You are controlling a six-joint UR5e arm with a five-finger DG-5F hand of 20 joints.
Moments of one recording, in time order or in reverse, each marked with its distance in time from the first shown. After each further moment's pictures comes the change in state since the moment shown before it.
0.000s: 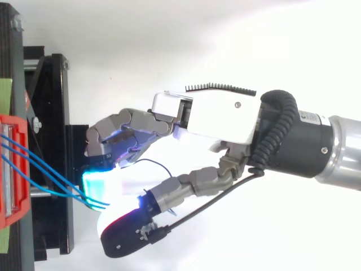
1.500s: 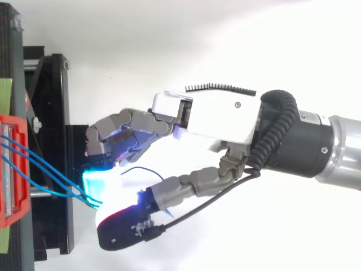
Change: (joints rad) arm 0.000 0.000 0.000 -0.002 -0.002 0.000
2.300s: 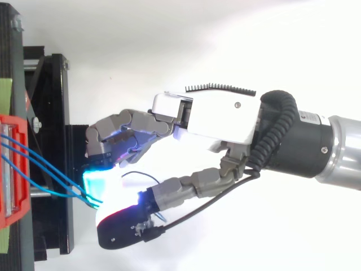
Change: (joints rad) arm 0.000 0.000 -0.001 -0.001 -0.003 0.009
